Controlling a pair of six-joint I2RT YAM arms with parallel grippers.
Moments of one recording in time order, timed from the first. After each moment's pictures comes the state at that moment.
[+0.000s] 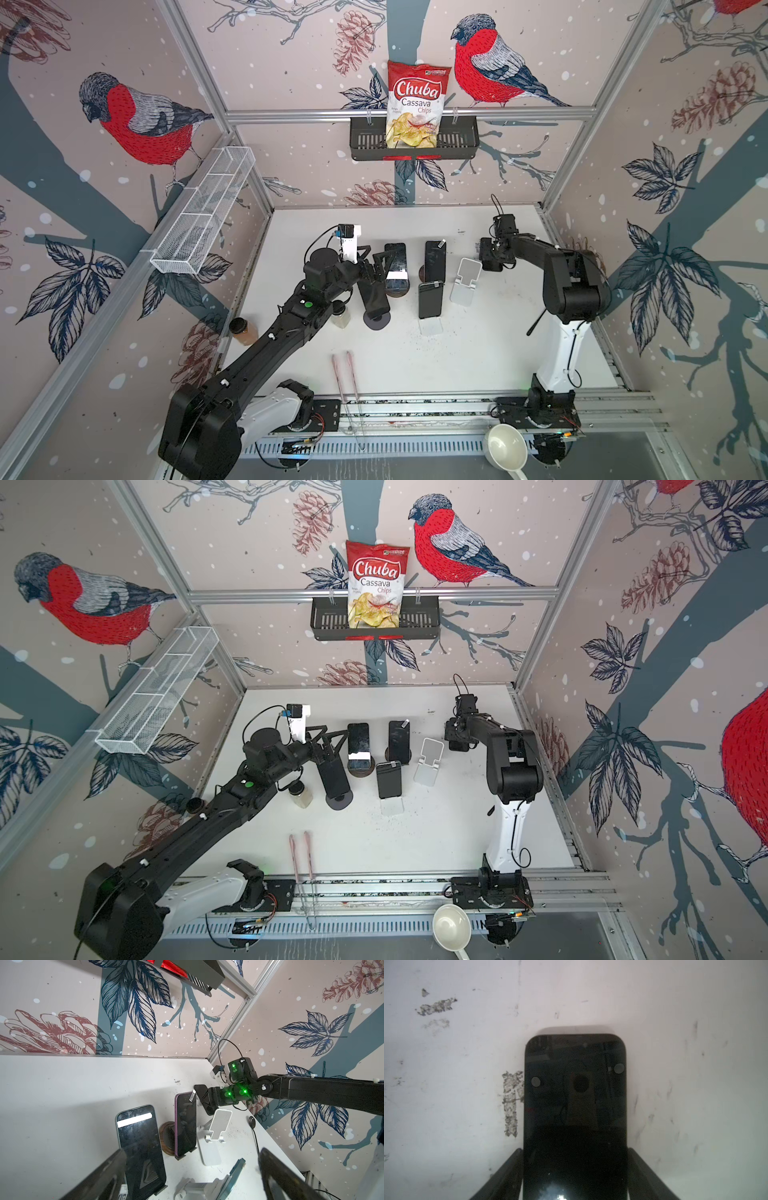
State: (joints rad) left arm -0.45 1.08 0.73 0.19 0.31 -0.44; right arm 0.12 2.08 1.40 -0.37 0.09 0.12
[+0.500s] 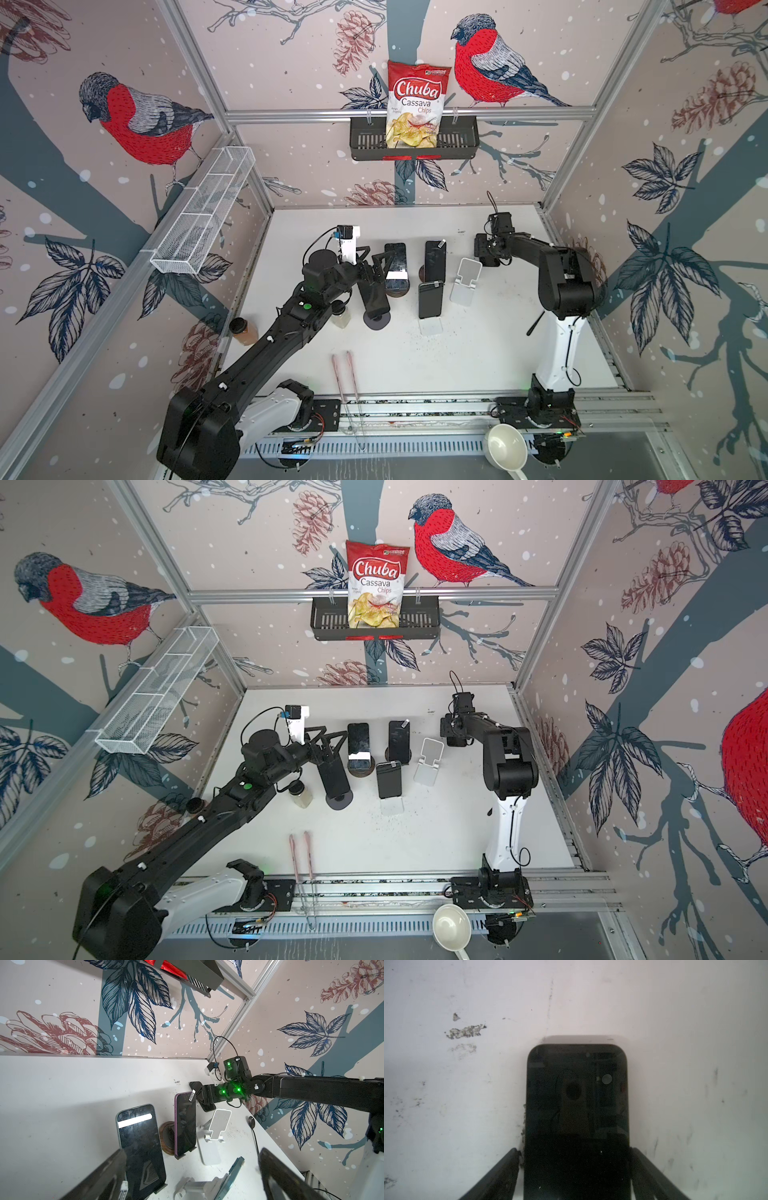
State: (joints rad) left arm -0.45 1.07 0.72 0.19 0.31 -0.44; right arm 0.14 2.13 1.42 -0.30 0.08 0.06
